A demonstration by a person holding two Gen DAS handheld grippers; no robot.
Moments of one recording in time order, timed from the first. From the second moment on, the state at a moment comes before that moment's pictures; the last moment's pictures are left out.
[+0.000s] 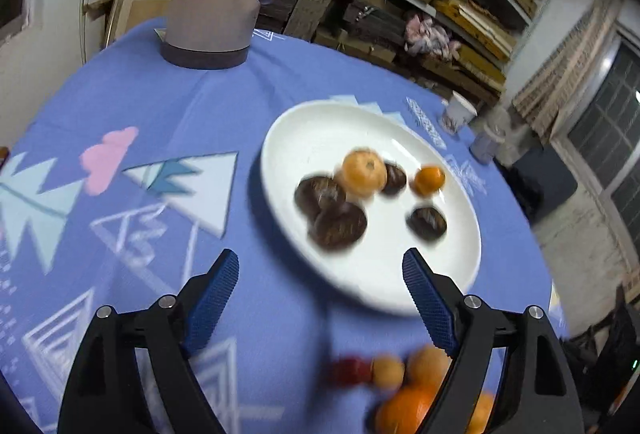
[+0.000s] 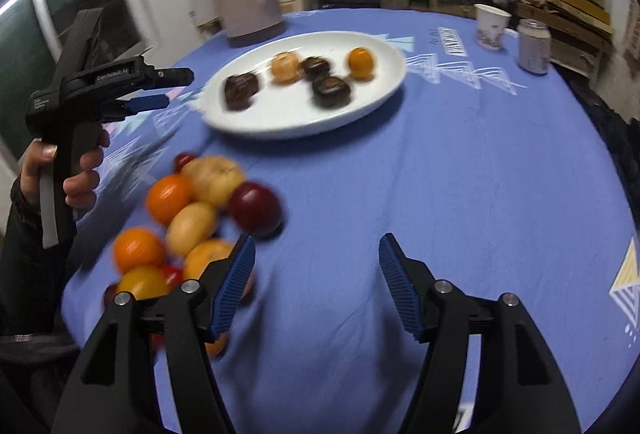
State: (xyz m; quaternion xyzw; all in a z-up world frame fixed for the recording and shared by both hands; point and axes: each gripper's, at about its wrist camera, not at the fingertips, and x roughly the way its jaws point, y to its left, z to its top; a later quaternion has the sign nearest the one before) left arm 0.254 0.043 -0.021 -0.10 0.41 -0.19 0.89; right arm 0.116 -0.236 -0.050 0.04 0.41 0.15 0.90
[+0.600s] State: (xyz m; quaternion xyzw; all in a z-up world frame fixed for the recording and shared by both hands) left arm 0.128 0.031 -0.045 -0.05 0.46 -0.27 0.84; right arm 0.053 -0.199 -0.057 -0.02 0.41 0.23 0.89
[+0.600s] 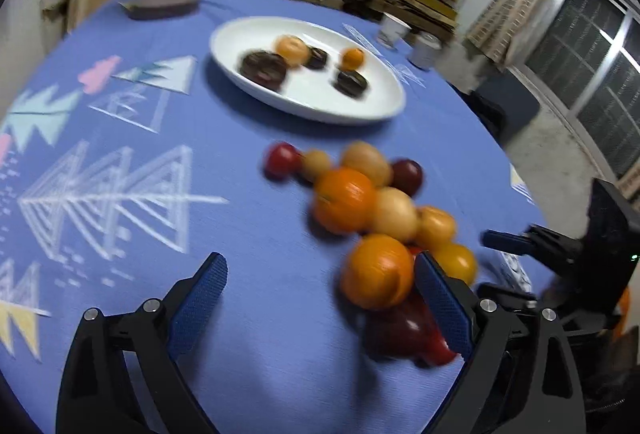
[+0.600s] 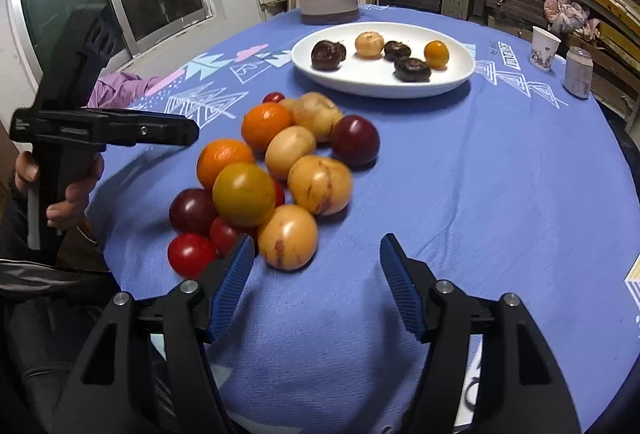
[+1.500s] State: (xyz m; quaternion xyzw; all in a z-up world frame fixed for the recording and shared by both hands) left arm 0.123 0.012 -0.066 -0.04 0.47 -0.31 0.83; right arm 0.061 -0.178 -0.077 -0.02 0.41 0.22 0.89
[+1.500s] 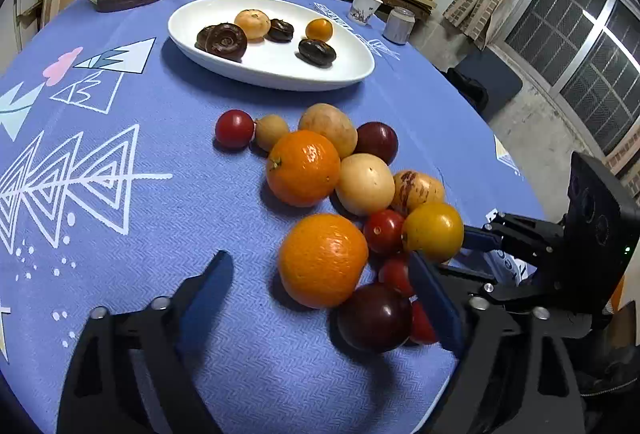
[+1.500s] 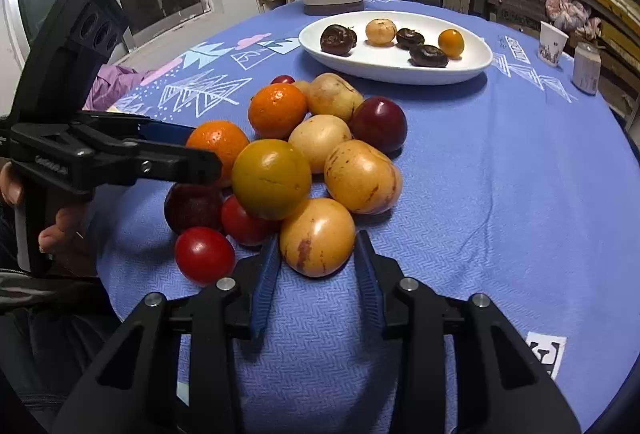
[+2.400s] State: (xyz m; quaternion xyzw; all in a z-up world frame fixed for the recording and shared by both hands) left arm 0.117 0.028 -0.039 -0.02 0.43 -0.27 0.86; right arm 0.049 -0.219 -0.036 0.01 0.37 0.19 0.91
